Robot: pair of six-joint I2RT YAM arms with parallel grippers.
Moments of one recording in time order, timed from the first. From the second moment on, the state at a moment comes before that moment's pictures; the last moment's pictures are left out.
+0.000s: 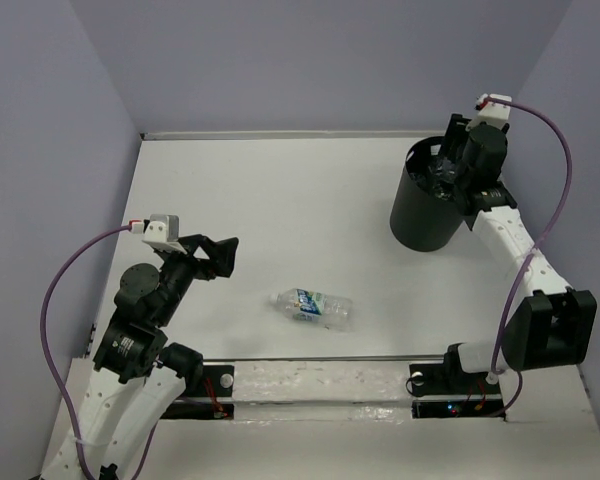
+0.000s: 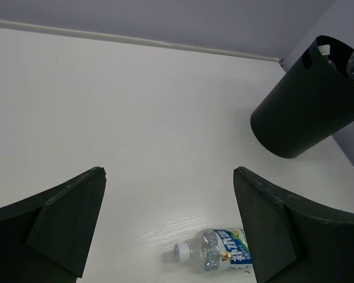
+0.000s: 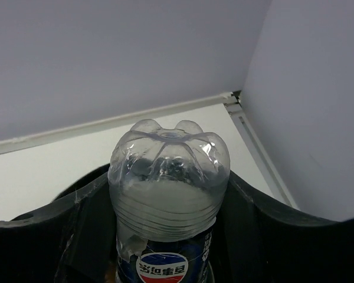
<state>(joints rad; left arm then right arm) -0.42 0.38 0.67 -0.36 -0.06 -0.37 0.11 1.38 1.21 0.12 0.42 0.02</state>
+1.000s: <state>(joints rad) -0.44 0.39 0.67 -0.36 -0.06 -0.37 0.22 1.12 1.10 0.09 0.03 0.08</state>
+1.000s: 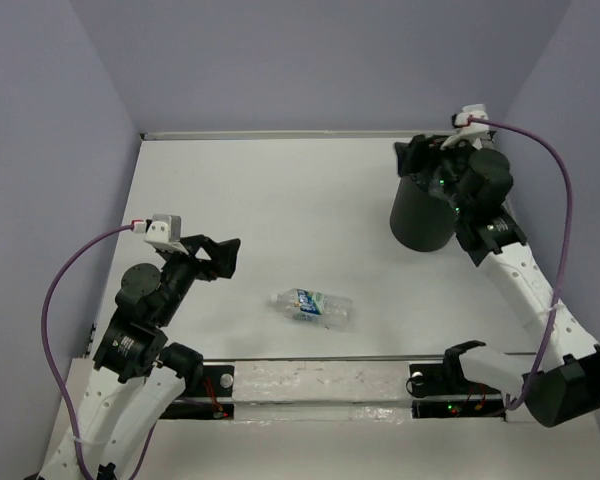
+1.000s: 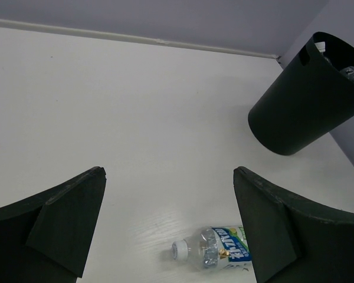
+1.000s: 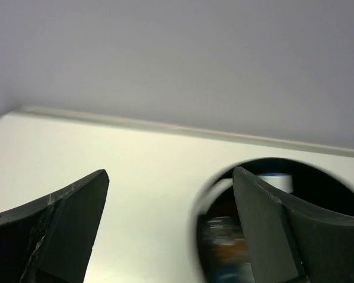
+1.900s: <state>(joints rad) -0.44 0.38 0.69 -0.38 -0.19 -0.35 1.05 1.83 1.20 -0.39 -0.15 -0.05</state>
